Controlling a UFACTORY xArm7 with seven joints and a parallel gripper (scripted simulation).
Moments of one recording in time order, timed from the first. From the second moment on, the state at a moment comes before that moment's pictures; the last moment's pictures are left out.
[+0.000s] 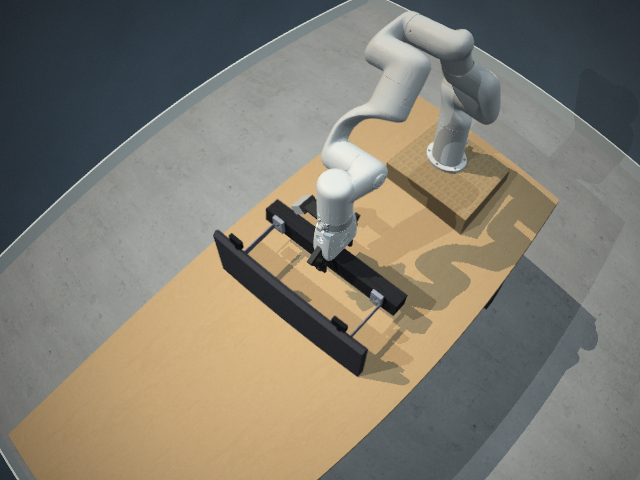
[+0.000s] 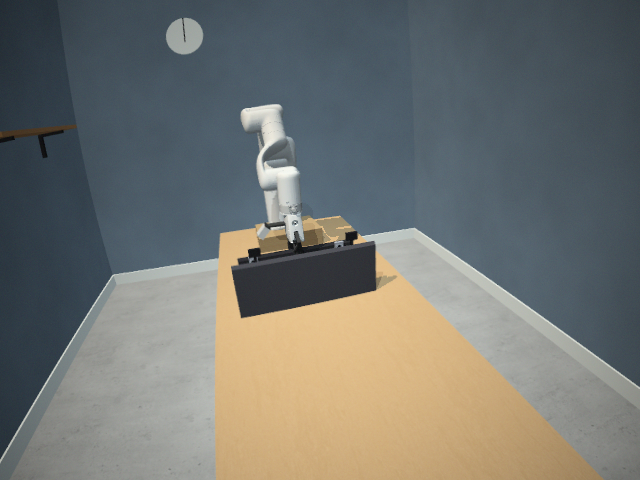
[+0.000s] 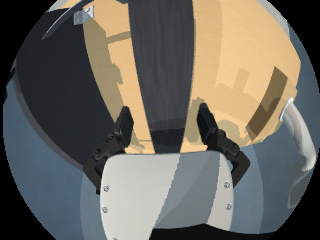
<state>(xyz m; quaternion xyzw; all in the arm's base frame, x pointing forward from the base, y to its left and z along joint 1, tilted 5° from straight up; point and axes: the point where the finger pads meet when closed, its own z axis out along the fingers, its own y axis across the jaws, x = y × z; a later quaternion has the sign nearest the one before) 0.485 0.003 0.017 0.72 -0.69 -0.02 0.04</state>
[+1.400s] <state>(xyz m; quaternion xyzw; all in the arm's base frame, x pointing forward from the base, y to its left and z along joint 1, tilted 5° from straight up) 0.490 0.005 0.080 0.72 -0.69 -0.02 0.04</state>
